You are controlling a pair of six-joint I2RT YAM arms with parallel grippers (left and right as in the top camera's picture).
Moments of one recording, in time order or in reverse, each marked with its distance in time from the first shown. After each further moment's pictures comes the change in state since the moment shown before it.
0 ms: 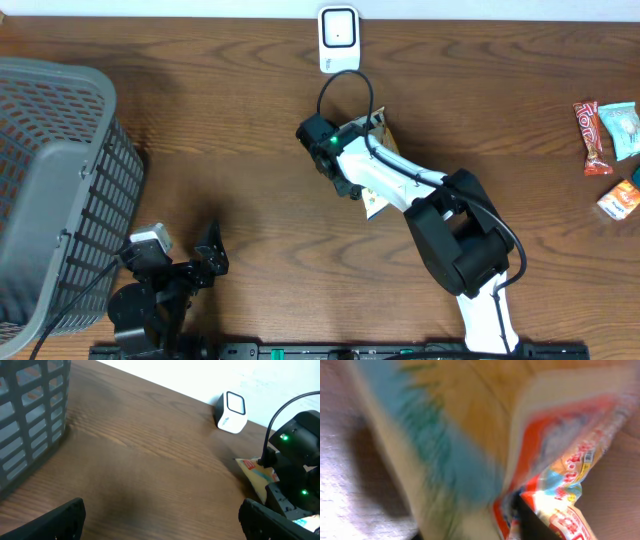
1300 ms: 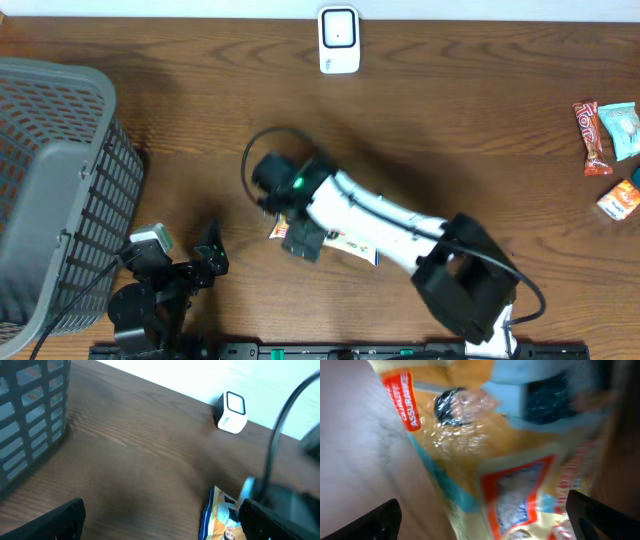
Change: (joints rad) left arm 0.000 0.000 0.000 0.000 0.000 0.000; right arm 0.262 -0.159 -0.037 -0.110 -0.342 -0.500
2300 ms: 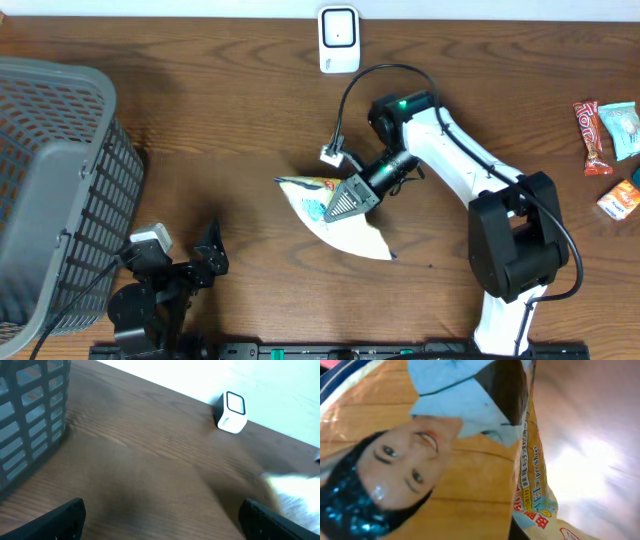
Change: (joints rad) left arm 0.000 -0.001 0.000 0.000 0.000 0.000; right arm -0.507 0.003 0.019 -0.397 -1.246 -0.506
